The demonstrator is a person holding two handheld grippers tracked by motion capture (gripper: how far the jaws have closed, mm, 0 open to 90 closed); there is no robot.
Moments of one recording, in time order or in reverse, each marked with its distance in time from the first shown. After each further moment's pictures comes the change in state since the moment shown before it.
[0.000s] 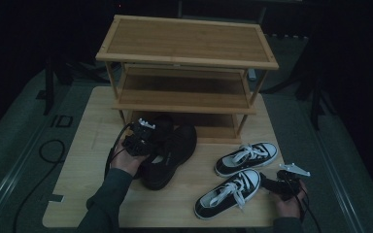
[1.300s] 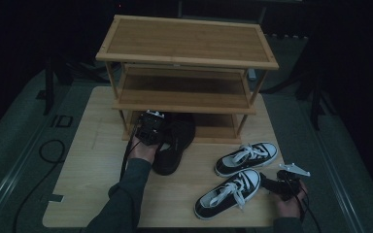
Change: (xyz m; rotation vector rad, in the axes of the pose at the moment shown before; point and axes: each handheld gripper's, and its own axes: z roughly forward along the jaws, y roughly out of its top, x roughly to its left) left arm -0.006 0.034 0.040 -0.040 0.163 -0.123; right arm 0.000 0.000 0.000 0.000 0.000 0.000
